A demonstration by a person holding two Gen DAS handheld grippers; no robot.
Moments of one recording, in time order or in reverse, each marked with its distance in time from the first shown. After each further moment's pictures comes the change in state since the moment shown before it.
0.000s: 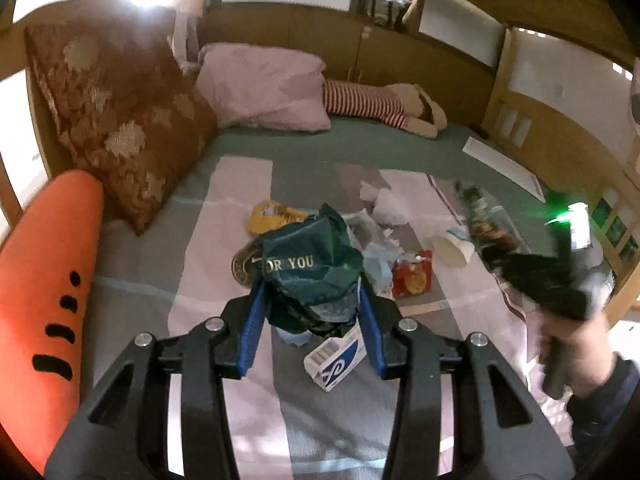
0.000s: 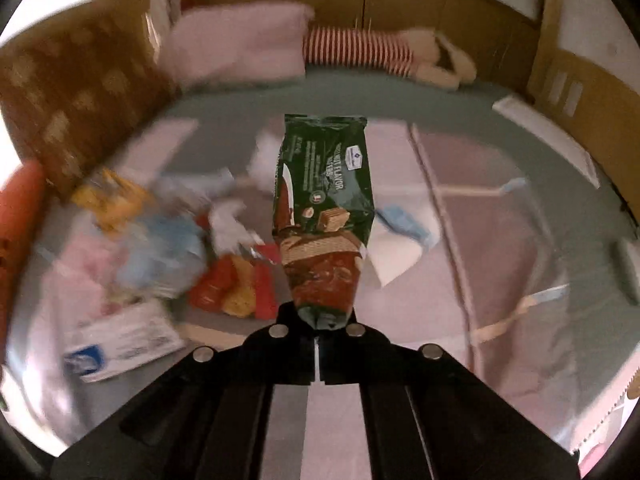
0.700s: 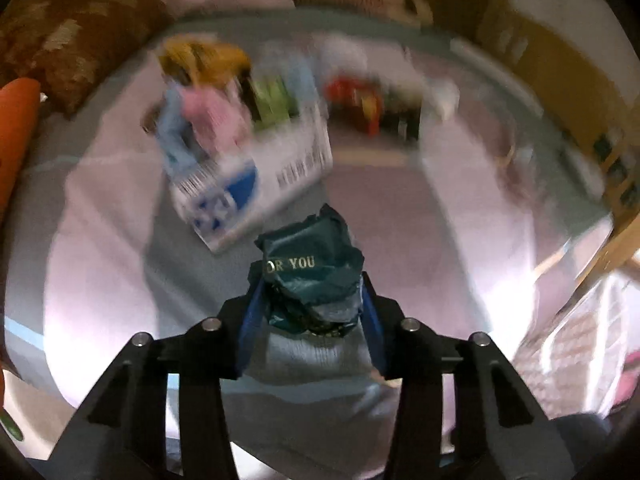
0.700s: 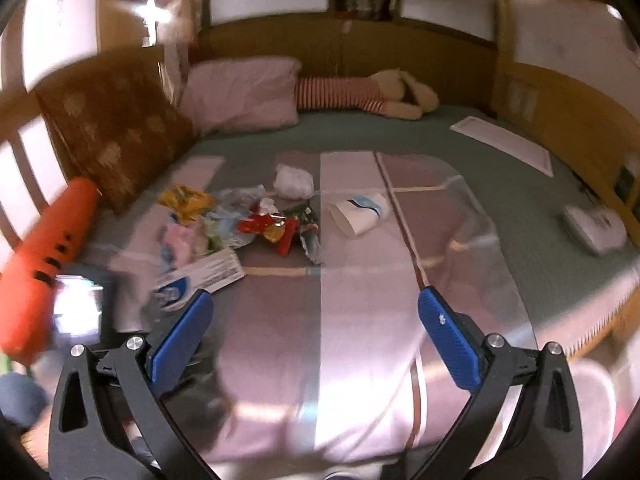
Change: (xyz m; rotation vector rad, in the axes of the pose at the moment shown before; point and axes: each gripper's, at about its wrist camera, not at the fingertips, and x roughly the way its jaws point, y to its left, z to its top) left arm 0.052 -0.062 -0.099 -0.013 0.301 -0.049; right arm -0.086 0.019 -0.057 0.001 -0.033 -0.064
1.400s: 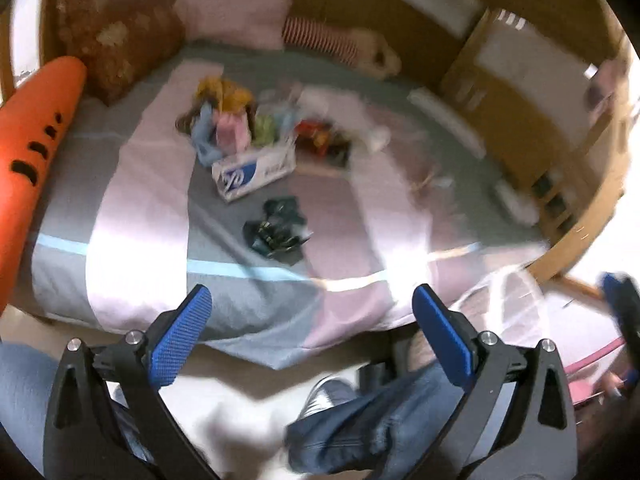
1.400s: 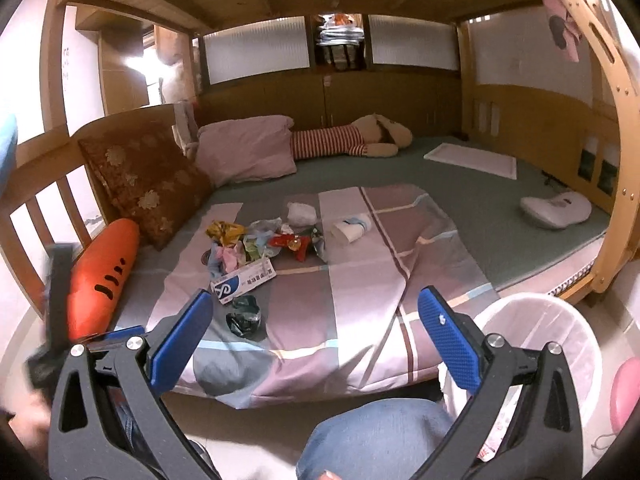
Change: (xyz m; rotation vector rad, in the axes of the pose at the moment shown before) left arm -0.126 -0.008 -0.074 -0.050 -0.047 -0.131; right arm -0.206 0.016 -0.117 0.123 -0.267 -0.012
